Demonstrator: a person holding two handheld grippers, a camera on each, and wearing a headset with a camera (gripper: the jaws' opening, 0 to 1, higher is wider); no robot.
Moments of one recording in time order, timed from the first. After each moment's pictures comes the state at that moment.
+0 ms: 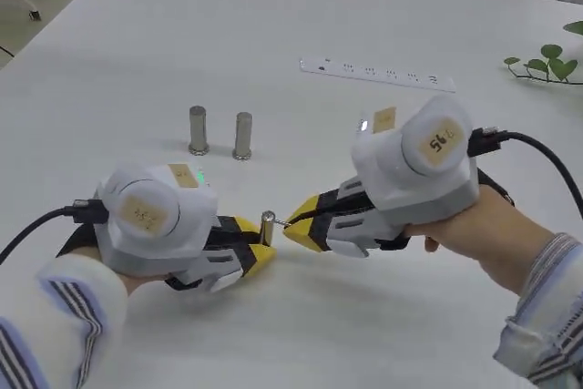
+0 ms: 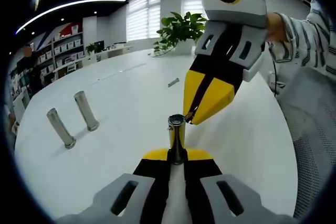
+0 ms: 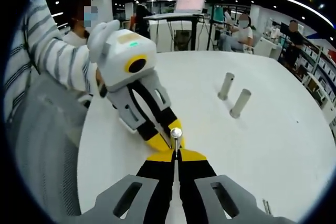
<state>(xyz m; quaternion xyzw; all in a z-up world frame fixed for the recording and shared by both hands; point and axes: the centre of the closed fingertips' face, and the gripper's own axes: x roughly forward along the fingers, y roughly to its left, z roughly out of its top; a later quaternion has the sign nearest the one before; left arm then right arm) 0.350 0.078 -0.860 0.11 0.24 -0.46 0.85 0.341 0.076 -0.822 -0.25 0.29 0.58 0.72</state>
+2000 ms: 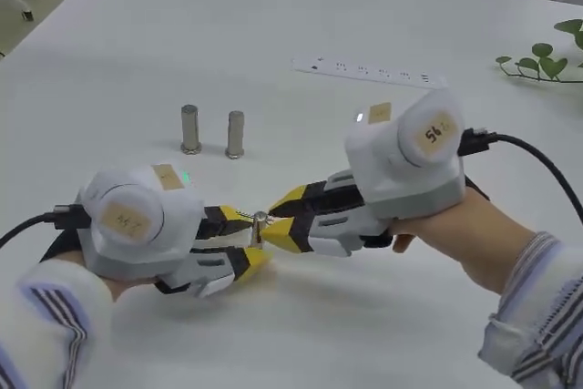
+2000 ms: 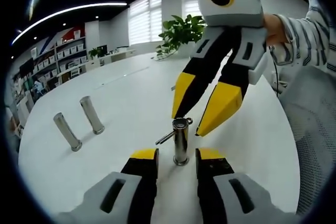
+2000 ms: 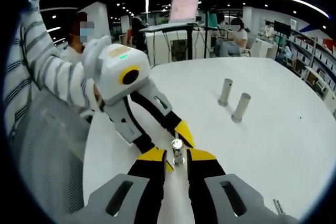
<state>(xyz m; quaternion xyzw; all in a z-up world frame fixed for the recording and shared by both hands) 0.350 0.085 -0.852 0.12 0.22 -0.44 0.86 0.339 0.089 -0.815 -0.19 0.28 0.59 0.74</state>
